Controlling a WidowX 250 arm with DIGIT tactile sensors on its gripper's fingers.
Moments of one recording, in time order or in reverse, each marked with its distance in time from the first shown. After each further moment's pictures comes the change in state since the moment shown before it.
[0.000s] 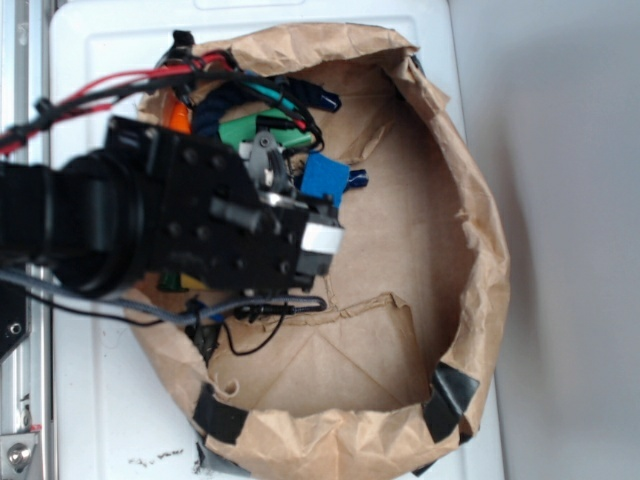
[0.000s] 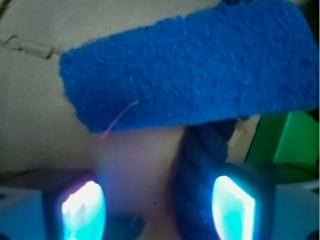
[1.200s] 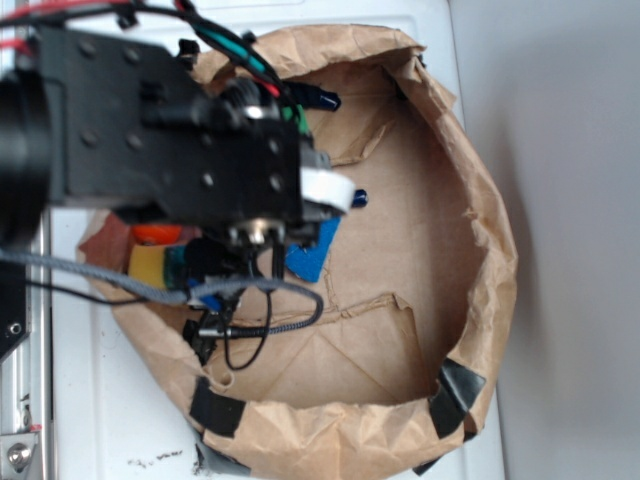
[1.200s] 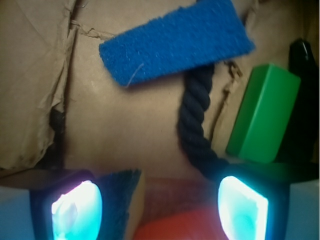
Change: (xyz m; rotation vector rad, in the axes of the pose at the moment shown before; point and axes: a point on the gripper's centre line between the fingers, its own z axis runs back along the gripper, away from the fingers) arm -0.022 0.003 0.062 -0.239 0.094 0.065
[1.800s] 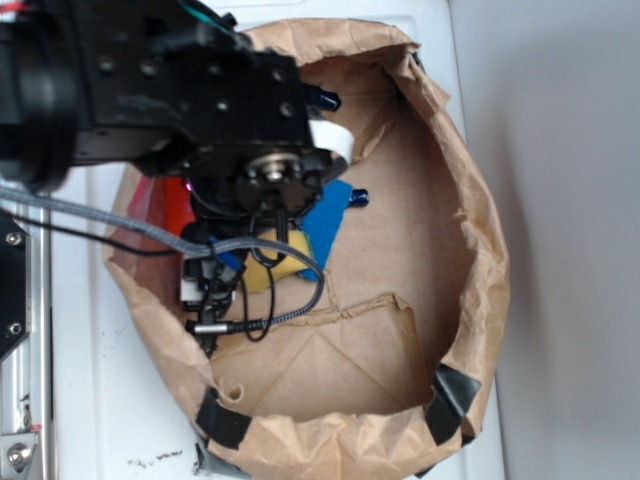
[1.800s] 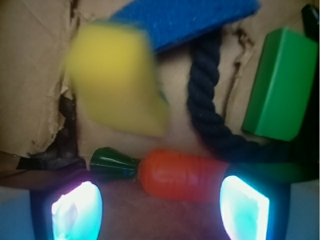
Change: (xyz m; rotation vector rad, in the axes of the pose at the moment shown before) arm -0.003 0.001 -0.009 -0.100 0.084 0.044
